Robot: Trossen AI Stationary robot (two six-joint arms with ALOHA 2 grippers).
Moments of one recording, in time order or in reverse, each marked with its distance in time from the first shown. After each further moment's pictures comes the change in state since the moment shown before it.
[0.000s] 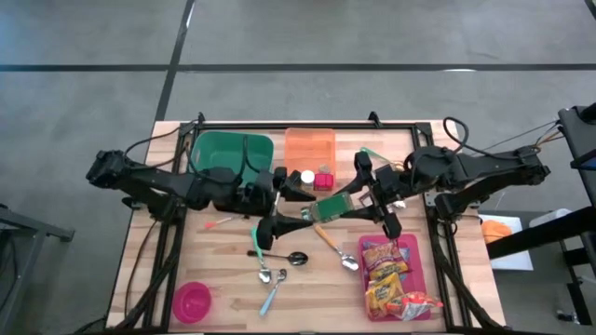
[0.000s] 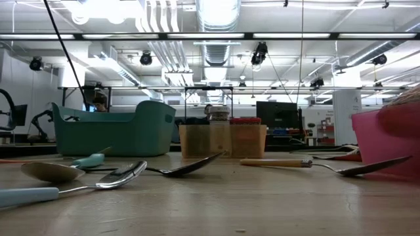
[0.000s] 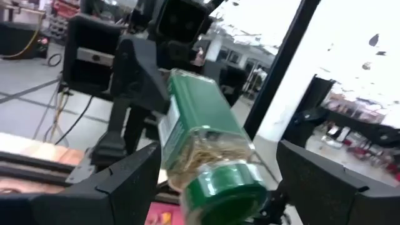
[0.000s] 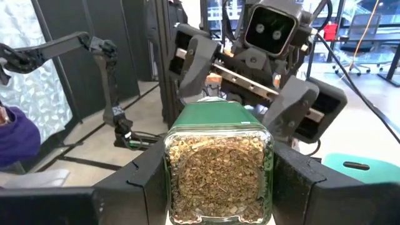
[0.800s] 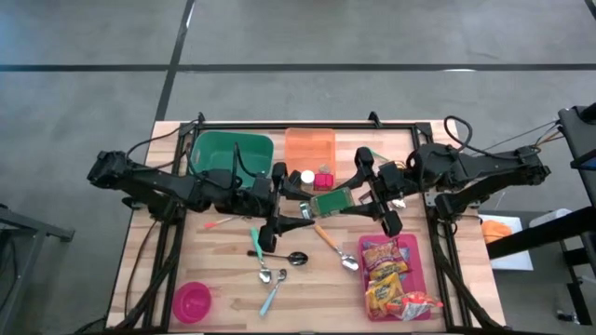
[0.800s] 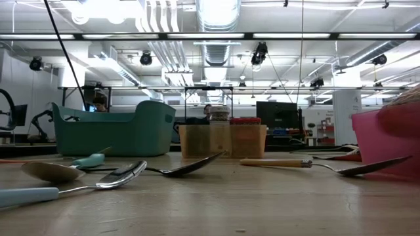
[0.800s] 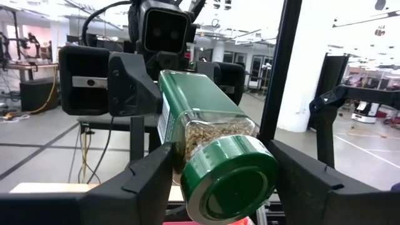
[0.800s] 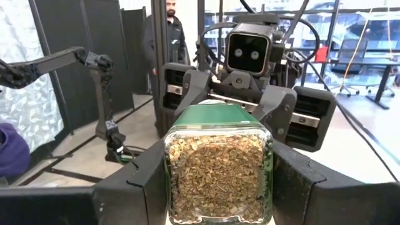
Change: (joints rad) left arm 0.003 0.019 -0.008 0.070 -0.023 0.261; right arm 0.000 0.004 -0.003 0.076 0.007 -0.036
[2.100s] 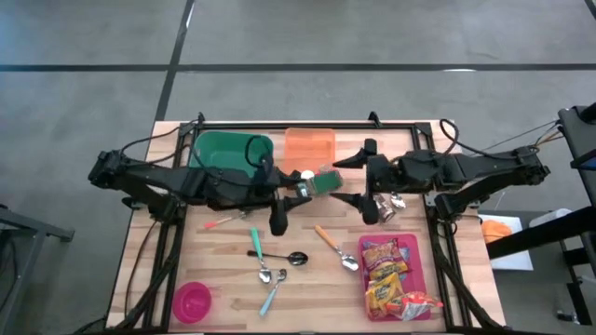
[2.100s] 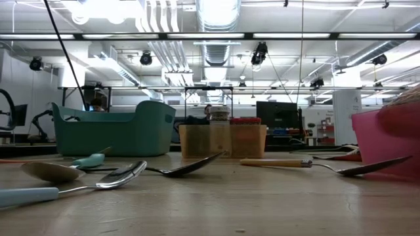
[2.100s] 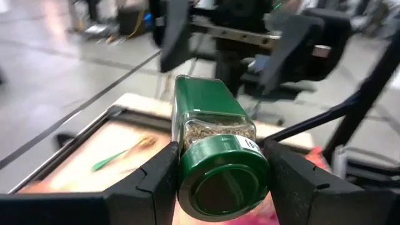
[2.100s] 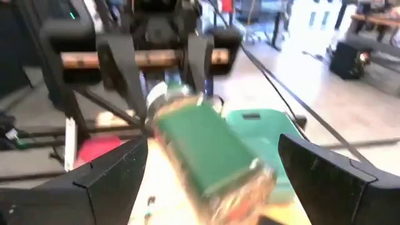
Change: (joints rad) left arm 0.011 0.001 0.146 -0.514 -0.317 -0.138; right arm 0.000 0.002 -0.011 -0.195 0.393 0.070
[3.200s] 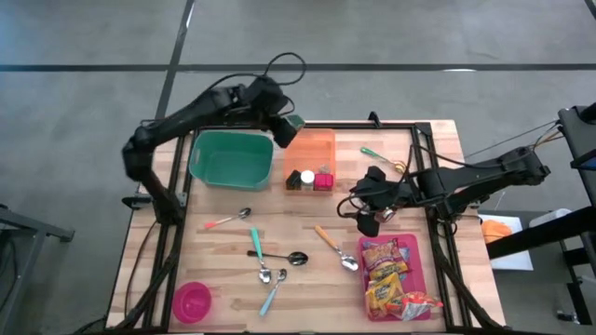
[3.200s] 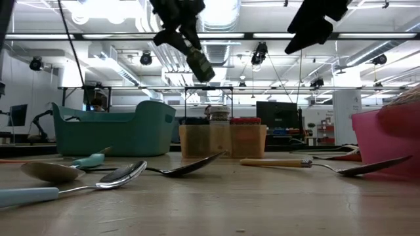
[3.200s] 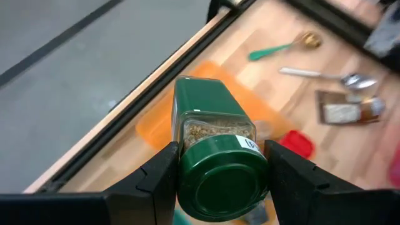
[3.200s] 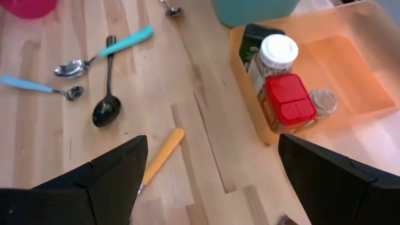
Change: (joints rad) left arm 0.692 0.257 0.377 -0.735 0.336 -0.014; right arm 0.000 -0.001 -0.261 -0.358 -0.008 0.291
